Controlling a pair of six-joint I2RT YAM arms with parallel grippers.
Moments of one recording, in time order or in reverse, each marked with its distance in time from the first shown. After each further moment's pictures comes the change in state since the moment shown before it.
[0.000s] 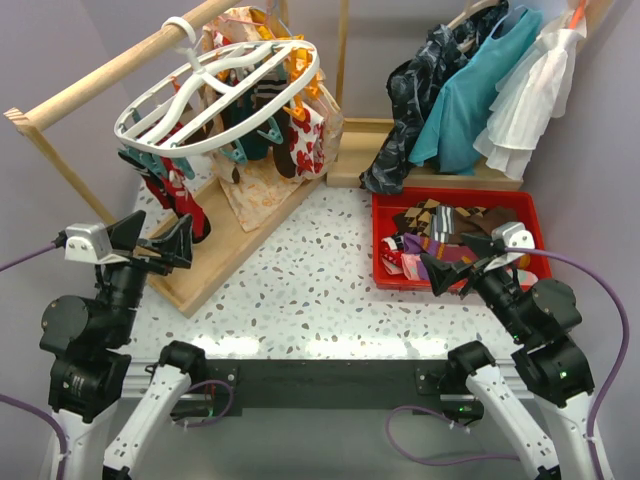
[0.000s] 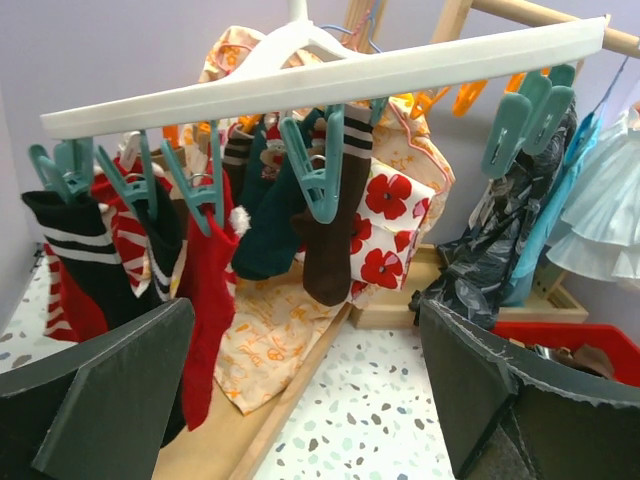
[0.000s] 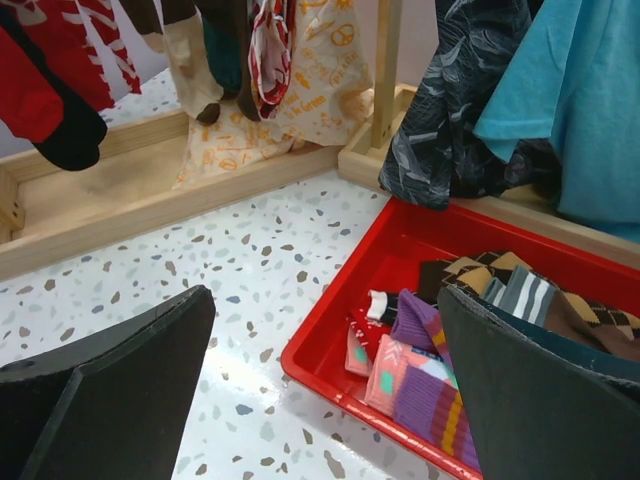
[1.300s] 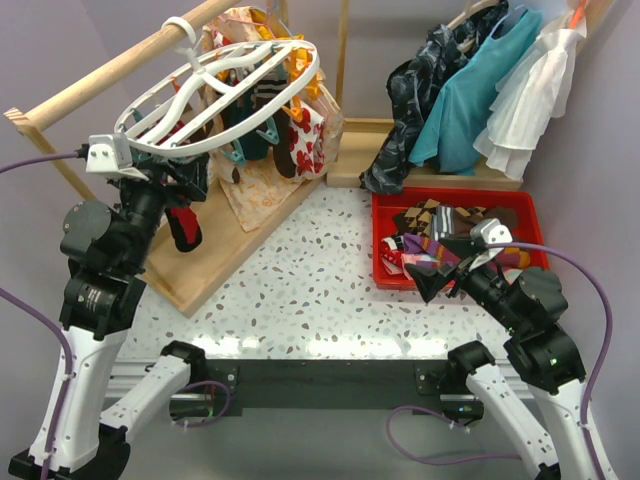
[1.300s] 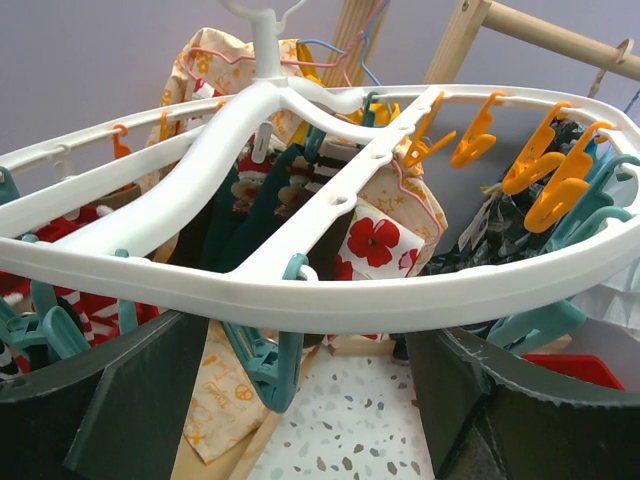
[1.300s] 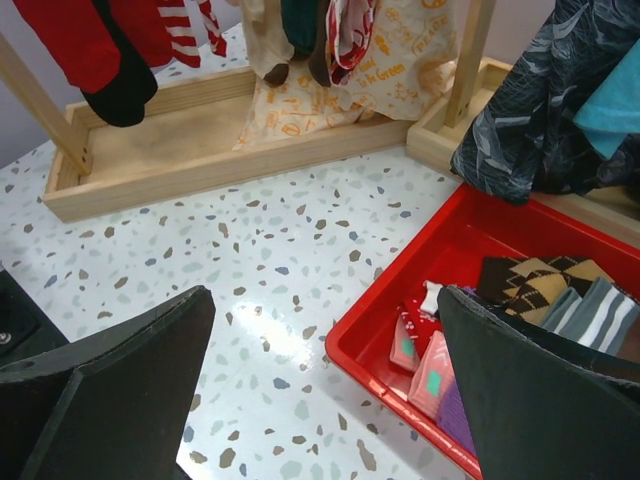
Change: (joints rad) left arm 0.000 0.423 0.232 0.107 0.018 -0.072; right arm 0.000 0.047 -0.032 0.015 -0.173 -0.002
